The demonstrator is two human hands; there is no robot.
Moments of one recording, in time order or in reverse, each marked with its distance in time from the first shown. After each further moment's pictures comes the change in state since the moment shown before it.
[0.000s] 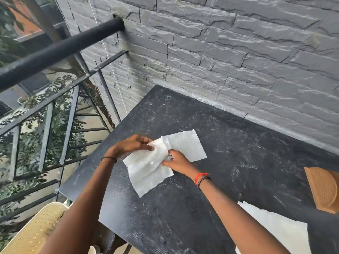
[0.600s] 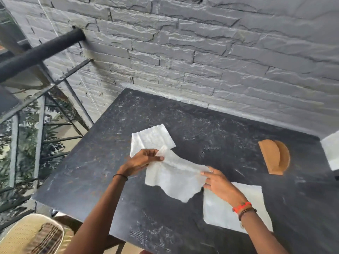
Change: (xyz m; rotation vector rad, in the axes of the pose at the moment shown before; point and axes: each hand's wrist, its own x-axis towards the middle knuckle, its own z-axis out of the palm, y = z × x) left_hand 0.004 0.025 0.158 -0.360 -0.055 0.002; right_hand -0.193 0.141 -0.088 1.034 0.211 0.277
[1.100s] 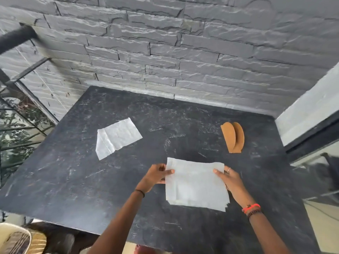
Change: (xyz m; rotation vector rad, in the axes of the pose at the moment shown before) left_hand 0.028 -0.075 0.182 0.120 0.045 -0.099; right_hand -0.102 0.017 -0.151 -0.277 0.501 -0.186
